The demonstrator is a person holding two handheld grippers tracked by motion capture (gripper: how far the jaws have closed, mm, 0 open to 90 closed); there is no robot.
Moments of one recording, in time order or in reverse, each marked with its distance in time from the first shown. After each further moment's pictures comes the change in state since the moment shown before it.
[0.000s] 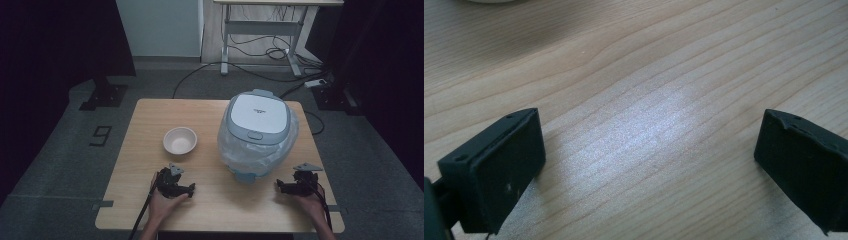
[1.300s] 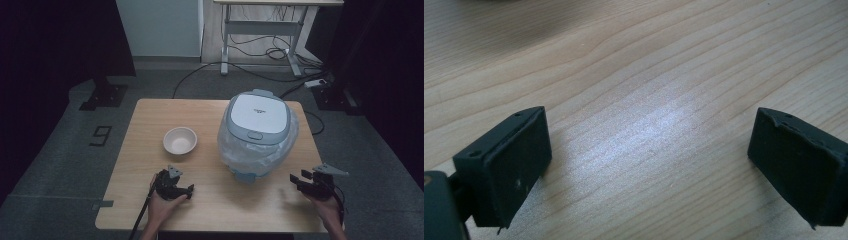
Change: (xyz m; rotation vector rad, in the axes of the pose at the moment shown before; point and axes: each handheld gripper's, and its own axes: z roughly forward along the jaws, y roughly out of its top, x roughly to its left) left arm -0.001 -0.006 -0.006 -0.012 -0.003 0.003; right arm -0.017 0.003 -0.058 -0.164 0.102 0.077
